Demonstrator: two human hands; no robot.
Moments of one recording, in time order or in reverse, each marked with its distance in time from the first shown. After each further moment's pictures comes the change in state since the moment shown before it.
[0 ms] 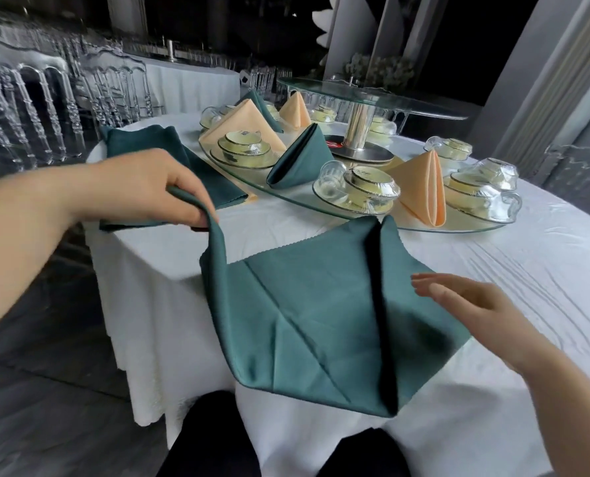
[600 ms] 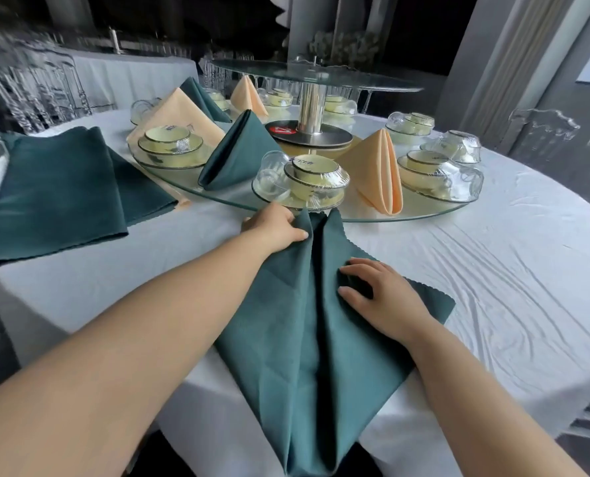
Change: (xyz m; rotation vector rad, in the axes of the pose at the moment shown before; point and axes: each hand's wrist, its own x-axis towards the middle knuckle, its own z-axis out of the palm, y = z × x) left_hand 0.201 0.048 0.179 0.005 0.088 -0.284; right_hand 0.069 0.058 0.011 -0.633 0.043 -0.052
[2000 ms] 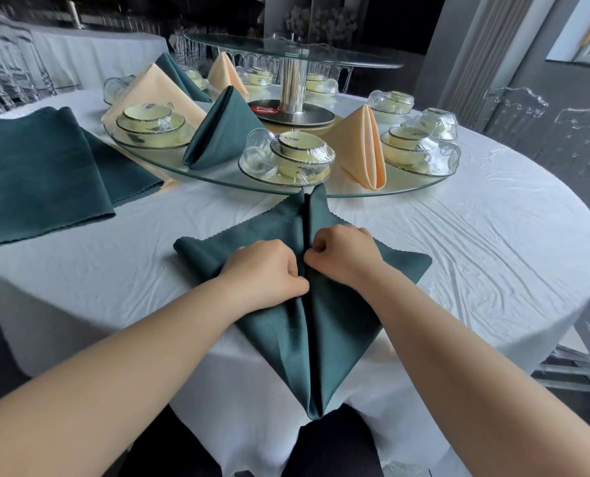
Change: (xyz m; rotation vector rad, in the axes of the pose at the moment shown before) left_hand -0.109 -0.004 -0.002 0.232 -0.110 0.239; right_hand 0.017 -0.049 -0.001 -0.173 -0.039 0.101
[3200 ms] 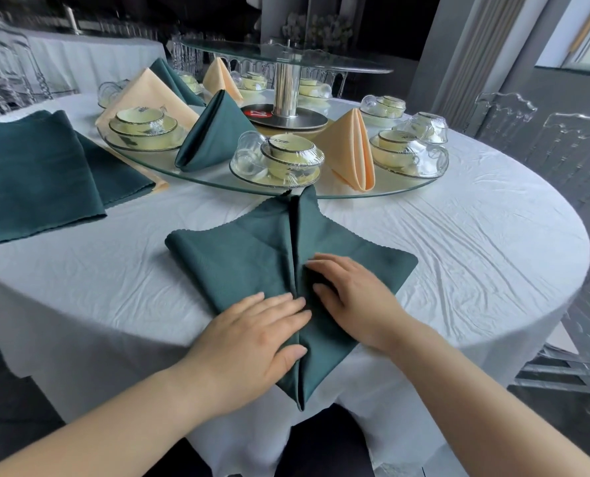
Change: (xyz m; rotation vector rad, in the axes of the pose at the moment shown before) left_hand -0.062 -0.015 0.042 0.234 0.163 0.472; right_hand -0.057 0.030 0.014 0.126 0.082 -0.296
